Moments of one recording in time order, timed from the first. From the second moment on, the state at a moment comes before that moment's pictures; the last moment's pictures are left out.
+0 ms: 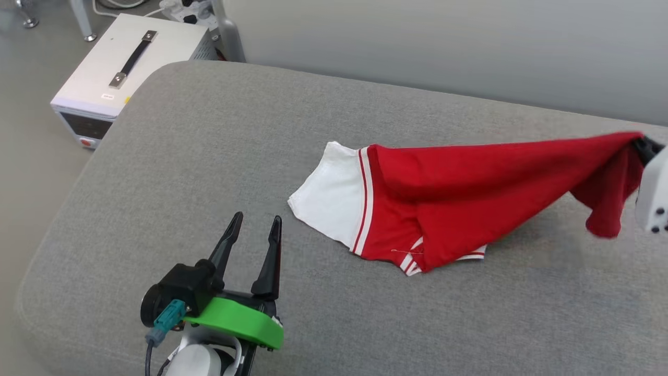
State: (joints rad) left arm -0.08 0.07 -0.18 0.10 -0.27 -0.12 -0.26; right arm -0.45 -0.42 -0.04 0.03 0.31 0.13 0.70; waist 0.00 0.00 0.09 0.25
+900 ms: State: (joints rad) left arm -0.05 0.08 -0.19 0.12 -0.27 -0.12 -0.26; right arm 0.05 -0.29 -0.02 -0.02 0.31 0.13 0.70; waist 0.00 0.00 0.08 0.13
